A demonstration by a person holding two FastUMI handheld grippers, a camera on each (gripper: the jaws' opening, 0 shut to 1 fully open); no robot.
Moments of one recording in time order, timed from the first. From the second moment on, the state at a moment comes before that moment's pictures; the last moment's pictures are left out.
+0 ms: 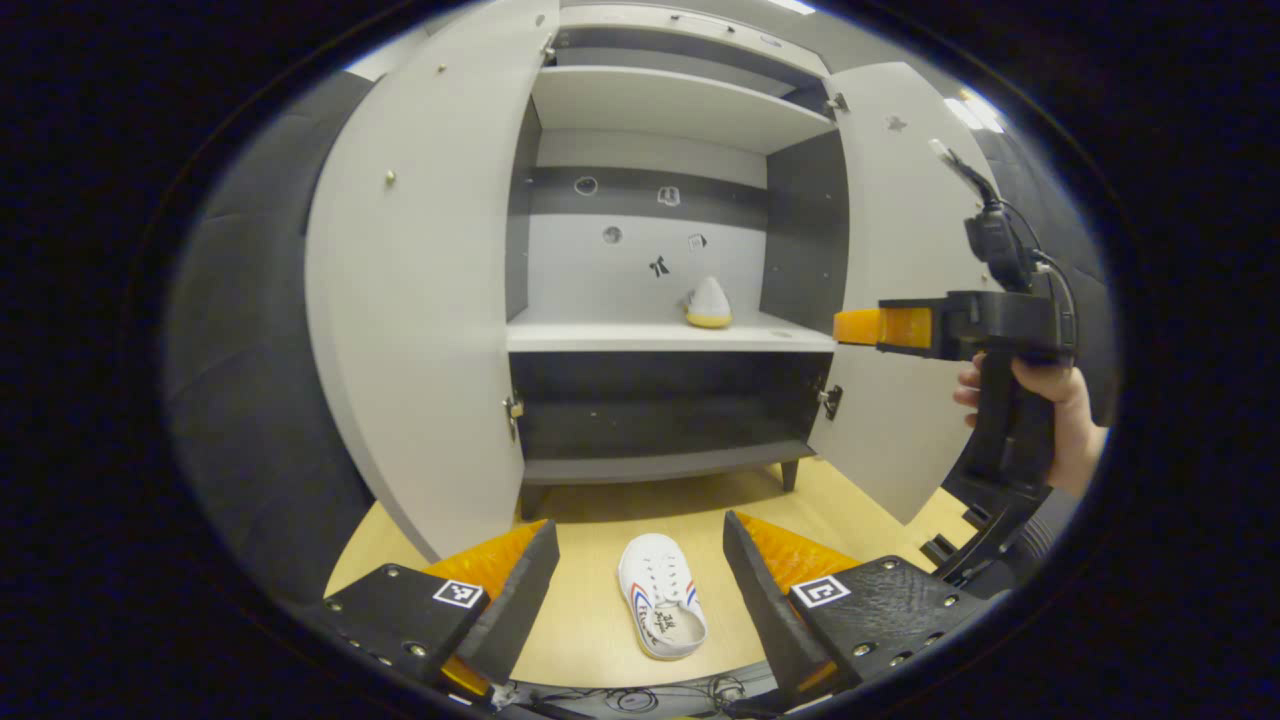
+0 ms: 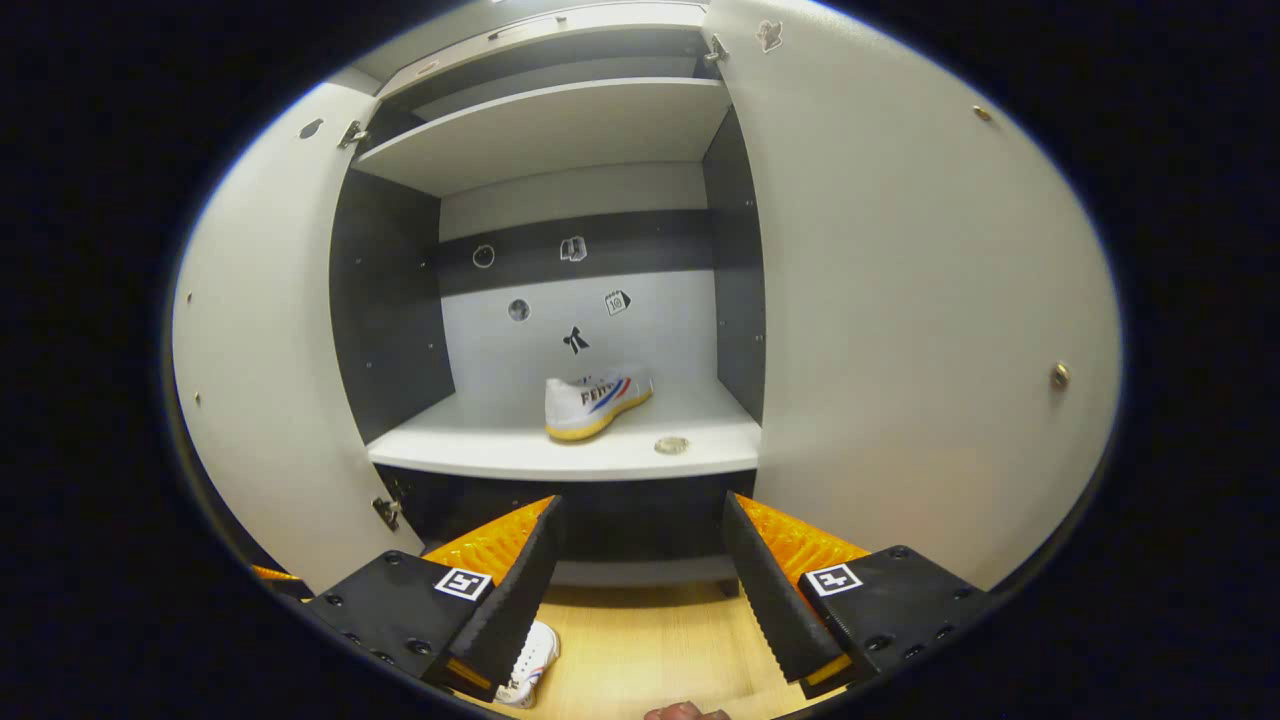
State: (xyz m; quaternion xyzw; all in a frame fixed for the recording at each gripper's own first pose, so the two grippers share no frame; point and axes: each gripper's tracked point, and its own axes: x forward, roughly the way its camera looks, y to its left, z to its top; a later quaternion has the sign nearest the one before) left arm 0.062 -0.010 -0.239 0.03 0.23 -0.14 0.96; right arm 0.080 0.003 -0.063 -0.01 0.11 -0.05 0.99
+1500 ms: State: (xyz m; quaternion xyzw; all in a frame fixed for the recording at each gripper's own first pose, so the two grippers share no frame) left arm 0.088 -0.020 -0.503 -0.01 0.53 -0.19 0.83; right arm -0.197 -0.220 -0.076 0.01 0.10 -0.43 0.90
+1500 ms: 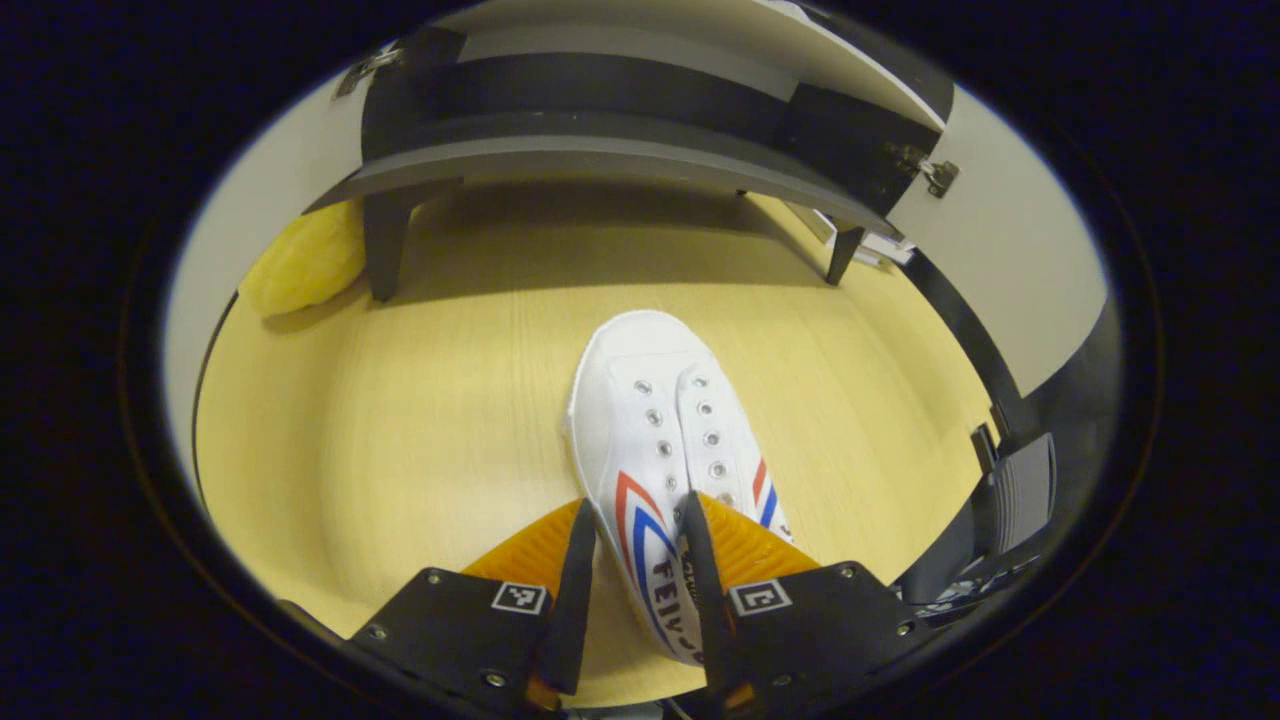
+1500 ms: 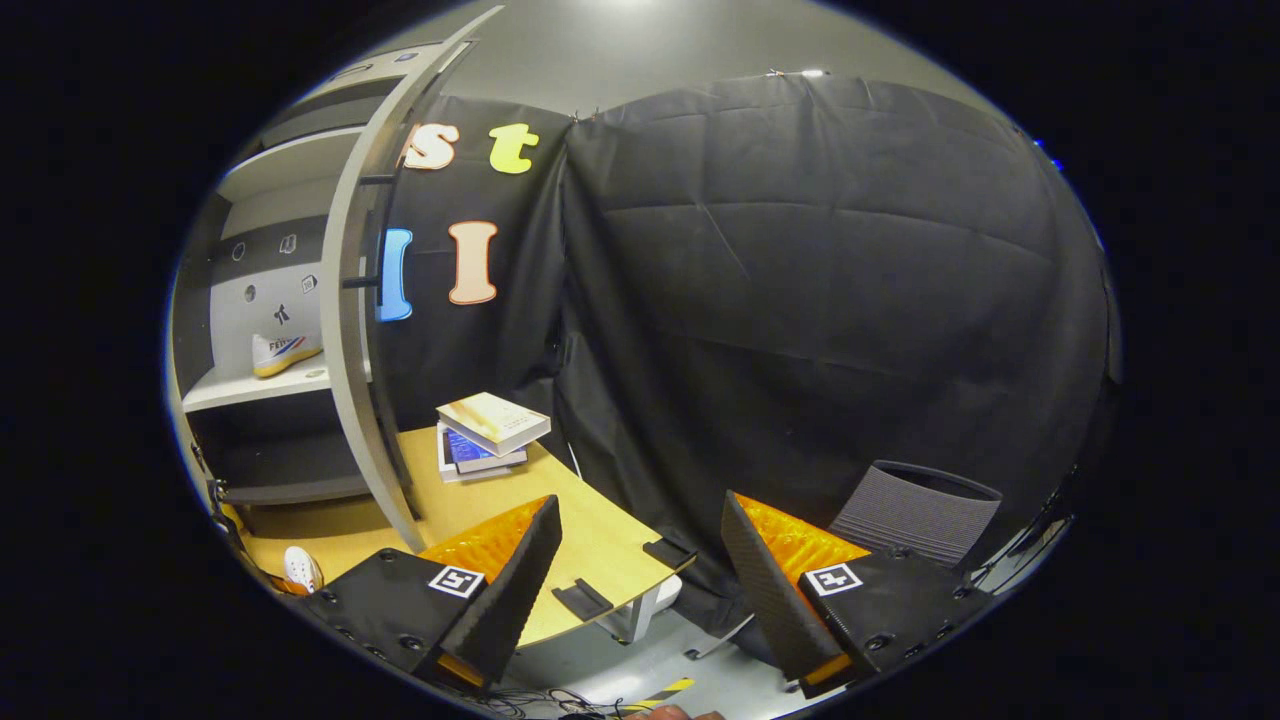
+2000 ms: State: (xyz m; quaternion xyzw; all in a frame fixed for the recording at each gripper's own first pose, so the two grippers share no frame) left arm 0.089 -0.015 -0.500 -0.03 0.56 -0.11 0.82; right arm -0.154 -0.285 -0.083 0.00 0.10 -0.41 0.91
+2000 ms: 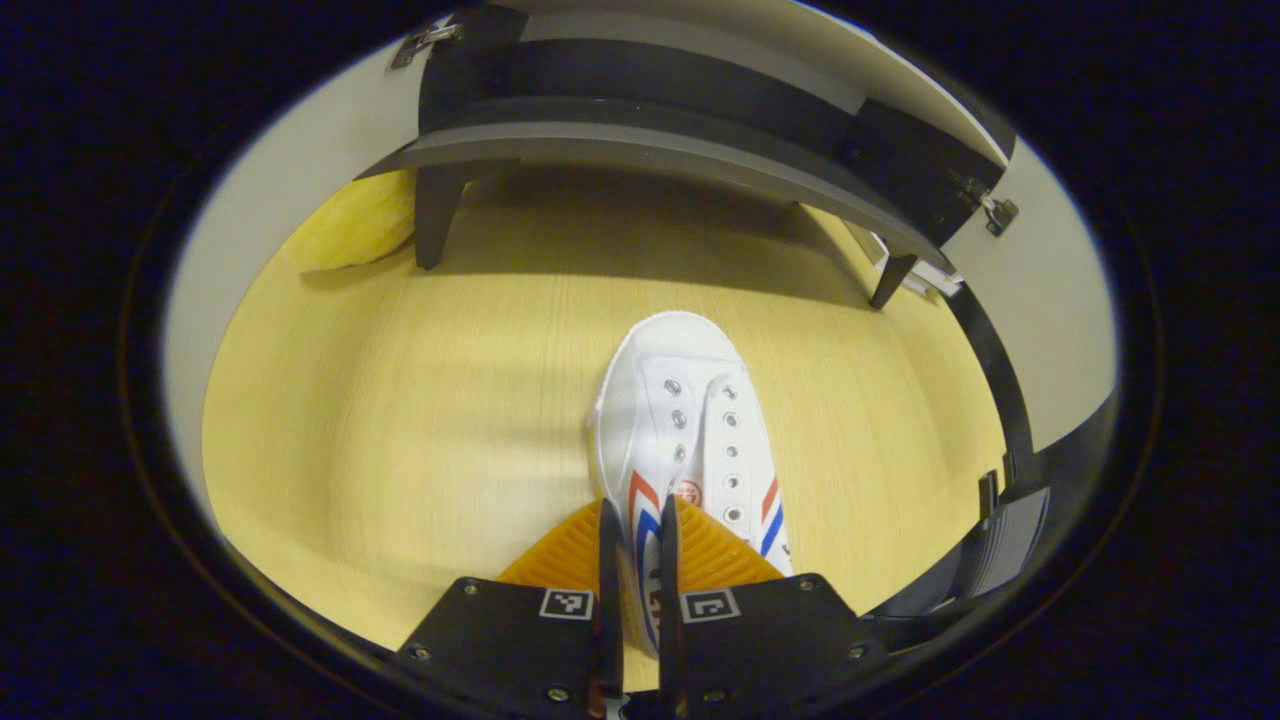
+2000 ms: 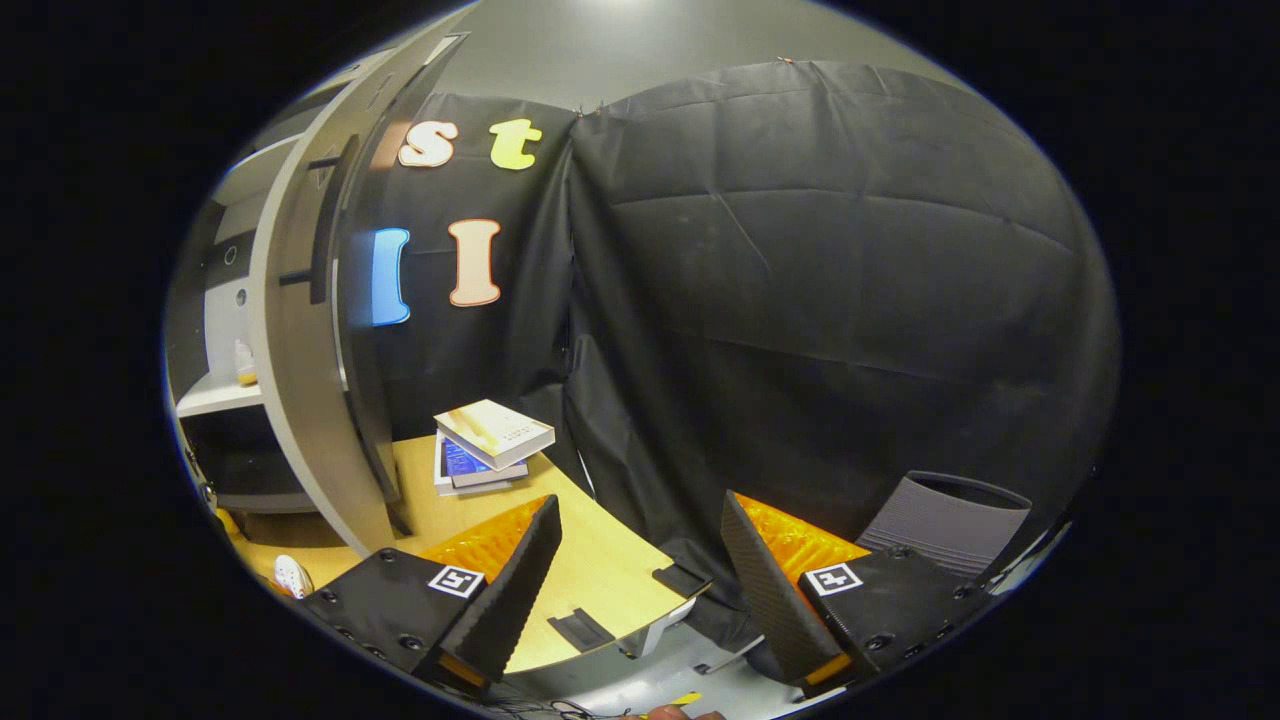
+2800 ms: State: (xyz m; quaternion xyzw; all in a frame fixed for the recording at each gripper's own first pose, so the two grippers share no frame) left arm 0.103 -0.012 -0.485 -0.02 0.52 -0.04 0.85; right arm -0.049 -0.326 -0.091 0.00 0.09 -0.31 0.95
